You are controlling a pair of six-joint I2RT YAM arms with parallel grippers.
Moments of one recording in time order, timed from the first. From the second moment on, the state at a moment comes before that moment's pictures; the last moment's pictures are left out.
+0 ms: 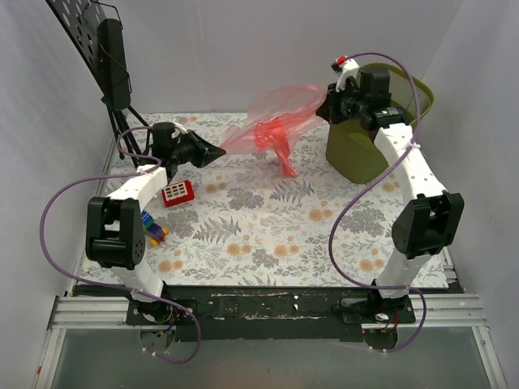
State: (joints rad) left arm -0.13 1.70 1.15 0.10 0.61 -1.09; right arm 0.24 1.77 1.80 -0.44 -0.48 -0.02
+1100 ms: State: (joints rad) left arm -0.23 1.32 1.17 -0.24 0.60 -0.06; right arm 0.35 1.63 1.69 -0.50 -0.29 -0.07
